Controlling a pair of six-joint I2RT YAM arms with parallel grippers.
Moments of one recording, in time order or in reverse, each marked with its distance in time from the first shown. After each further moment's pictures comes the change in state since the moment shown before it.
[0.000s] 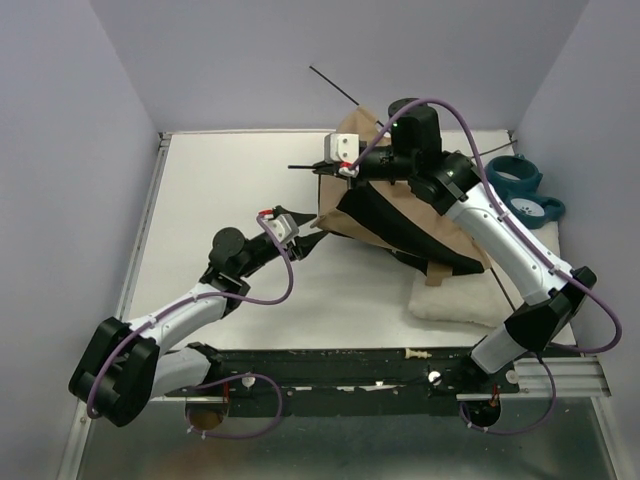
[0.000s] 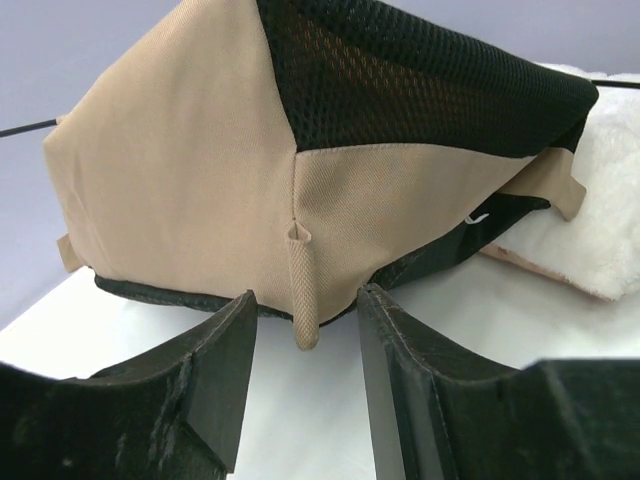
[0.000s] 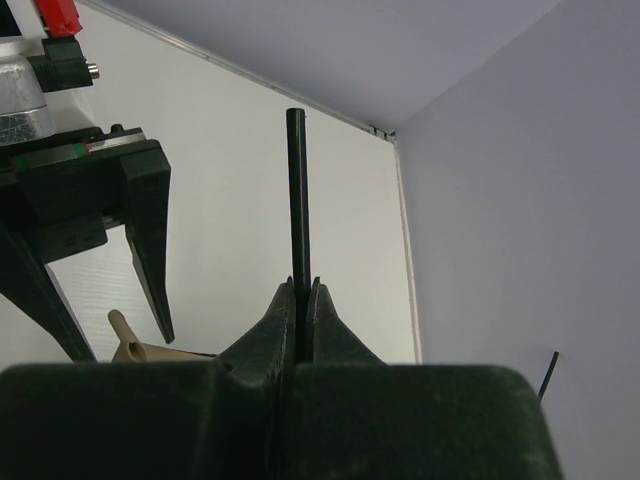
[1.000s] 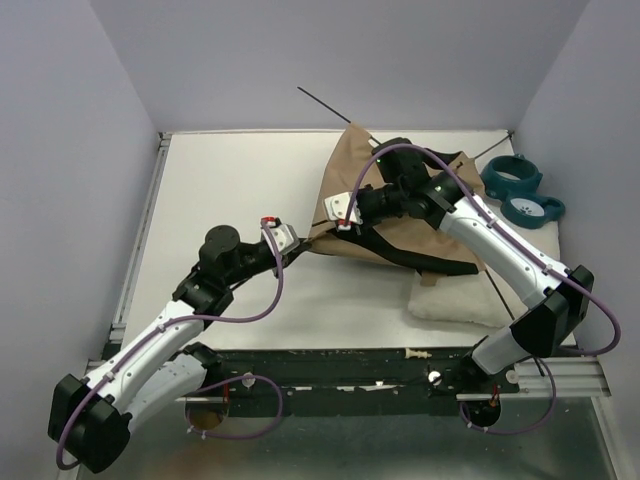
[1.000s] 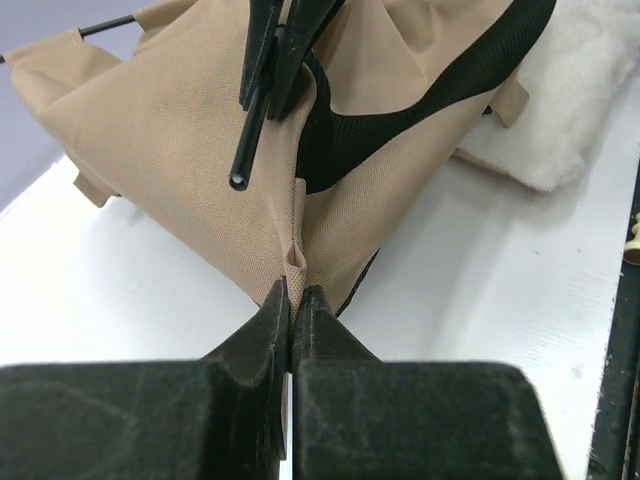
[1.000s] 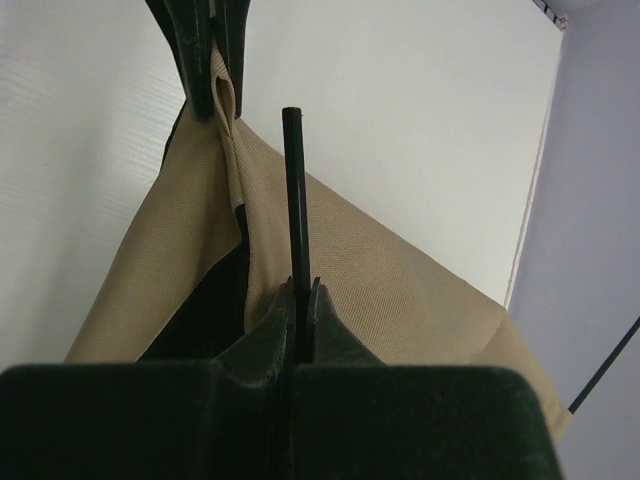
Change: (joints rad) left arm -0.021 -0.289 0.089 -0.658 -0.014 0.129; right arm 0.003 -0.048 -0.233 -0.276 0.093 -0.351
